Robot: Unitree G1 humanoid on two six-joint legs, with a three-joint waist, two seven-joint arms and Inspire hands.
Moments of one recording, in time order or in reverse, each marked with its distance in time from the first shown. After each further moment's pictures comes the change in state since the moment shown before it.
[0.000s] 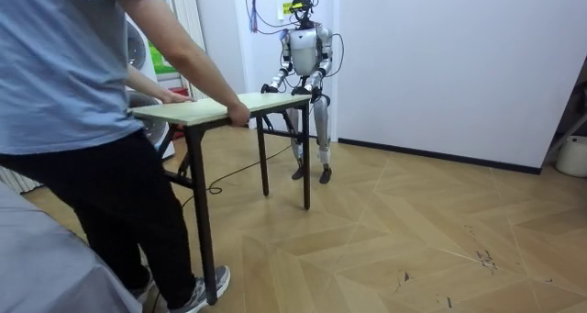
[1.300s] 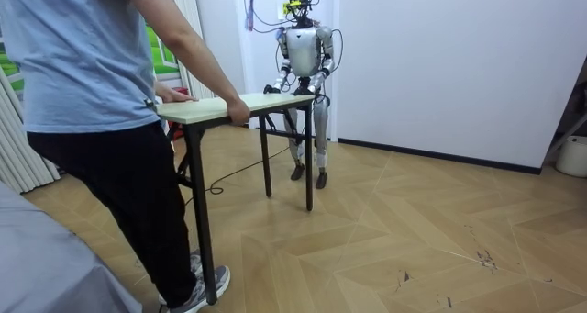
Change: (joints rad) left arm 0.349 0.014 -0.120 -0.288 0.152 -0.004 -0.124; right arm 0.374 -0.007 0.023 -0.232 -0.089 -0.056 0.213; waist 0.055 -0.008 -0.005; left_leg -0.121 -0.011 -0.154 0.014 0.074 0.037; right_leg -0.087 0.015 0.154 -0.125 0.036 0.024
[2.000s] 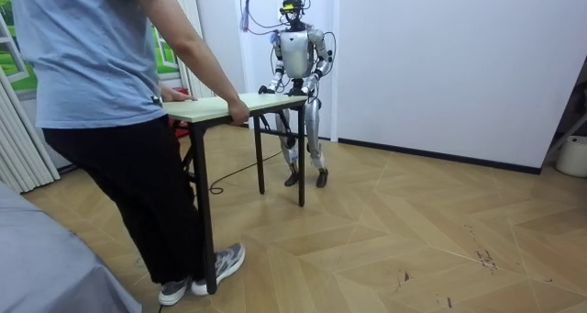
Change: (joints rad) left arm 0.053 0.050 -0.114 -0.023 -0.057 -0.114 -0.017; right arm 0.004 -0.069 0.122 0.038 0.064 -0.134 0.047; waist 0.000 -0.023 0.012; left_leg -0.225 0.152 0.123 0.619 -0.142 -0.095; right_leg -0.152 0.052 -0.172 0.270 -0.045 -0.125
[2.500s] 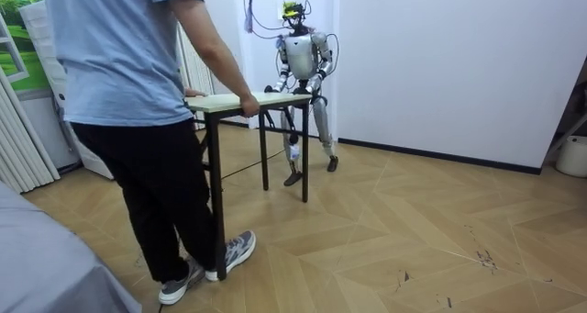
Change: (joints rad) left arm -0.118 0.003 -0.022 0.000 -0.043 -0.018 -0.013; right arm -0.106 -0.015 -0.034 -0.008 -0.016 -0.021 0.043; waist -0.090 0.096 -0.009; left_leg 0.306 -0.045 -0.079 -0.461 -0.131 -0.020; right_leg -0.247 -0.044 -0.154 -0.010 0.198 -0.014
